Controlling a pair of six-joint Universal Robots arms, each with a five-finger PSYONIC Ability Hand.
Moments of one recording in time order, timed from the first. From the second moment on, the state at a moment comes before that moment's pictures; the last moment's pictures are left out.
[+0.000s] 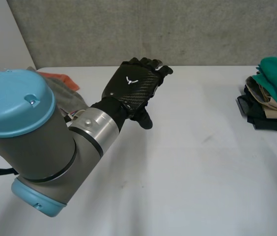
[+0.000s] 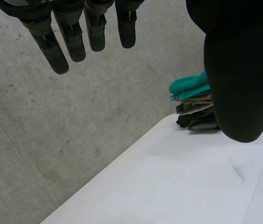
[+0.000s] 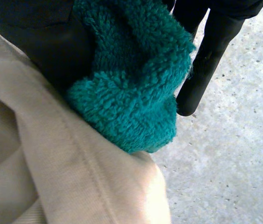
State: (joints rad) left arm 3.99 -1.88 -1.41 3.33 -1.46 3.33; right arm 1.22 -0.66 1.21 -0.84 0.98 2.84; left_hand 0.23 0.22 0.23 0.22 0.04; right_hand 1.00 1.12 1.15 1.20 0.94
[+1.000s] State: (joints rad) left arm 4.24 -1.69 -1.49 3.34 -1.31 3.34; right arm 1.63 -1.49 1.69 -0.47 0.97 2.84; left_hand 0.23 0.22 0.22 0.22 0.04; right_hand 0.23 0.21 0.21 0.20 0.04
